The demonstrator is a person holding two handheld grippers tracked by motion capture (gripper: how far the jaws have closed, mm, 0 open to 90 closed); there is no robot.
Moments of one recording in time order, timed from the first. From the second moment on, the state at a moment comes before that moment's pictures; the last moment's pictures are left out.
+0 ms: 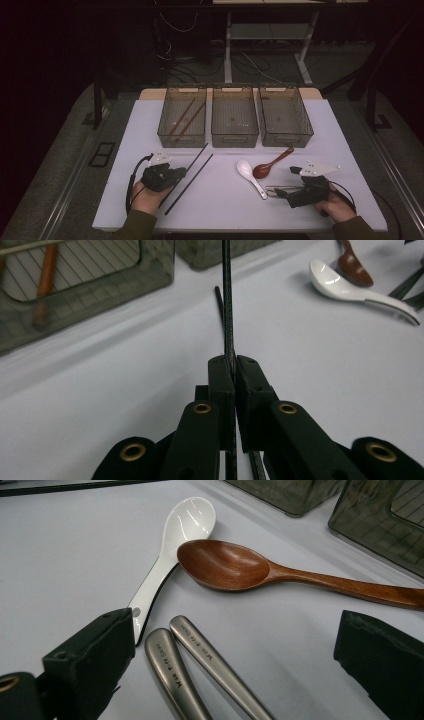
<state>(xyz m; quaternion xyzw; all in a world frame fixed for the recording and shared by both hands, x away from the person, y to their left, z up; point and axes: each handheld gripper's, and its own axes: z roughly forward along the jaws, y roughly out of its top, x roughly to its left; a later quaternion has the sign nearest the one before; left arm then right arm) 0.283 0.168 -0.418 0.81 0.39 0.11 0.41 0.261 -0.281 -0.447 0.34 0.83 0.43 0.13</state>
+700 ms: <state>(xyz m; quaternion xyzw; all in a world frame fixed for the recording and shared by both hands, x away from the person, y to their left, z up) 0.307 0.178 -0.371 0.79 0.39 0.13 0.46 0.262 -0.282 -0.447 0.34 0.82 0.43 0.13</state>
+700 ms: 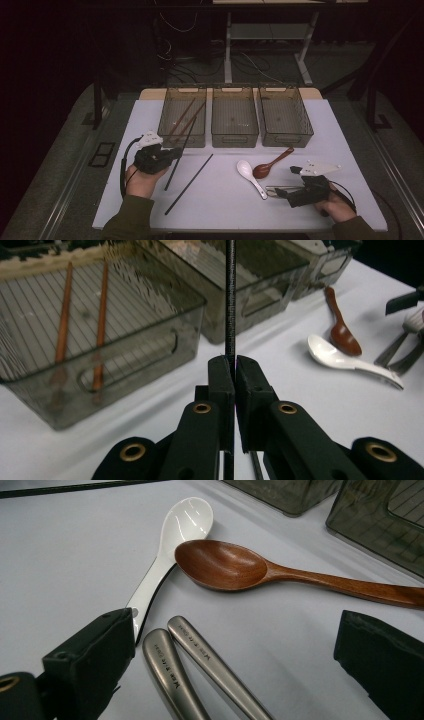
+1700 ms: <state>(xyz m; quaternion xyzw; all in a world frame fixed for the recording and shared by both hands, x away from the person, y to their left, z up) 0.412 0.171 -0.296 0.78 0.37 0.20 0.47 0.262 -0.282 -0.447 0.34 0.82 0.43 0.13</state>
